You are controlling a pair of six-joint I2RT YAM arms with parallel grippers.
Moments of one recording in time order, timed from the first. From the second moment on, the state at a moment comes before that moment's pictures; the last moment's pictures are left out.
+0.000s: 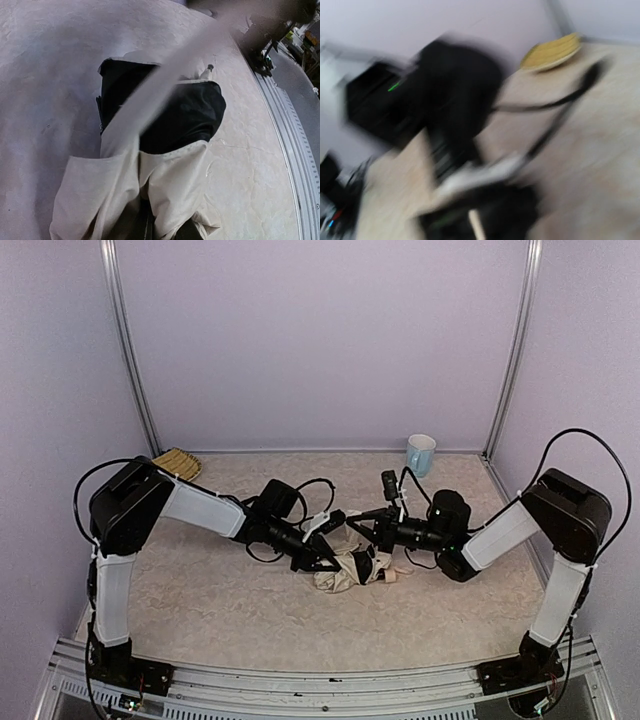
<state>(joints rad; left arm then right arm) -0.74 2.12 1.23 0.08 0.85 0.30 0.65 1.83 0.65 1.21 -0.61 0.46</state>
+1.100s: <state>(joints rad) -0.70 2.20 1.38 -0.14 0.98 0.27 0.92 1.77 0.48 0.85 -0.40 -0.44</state>
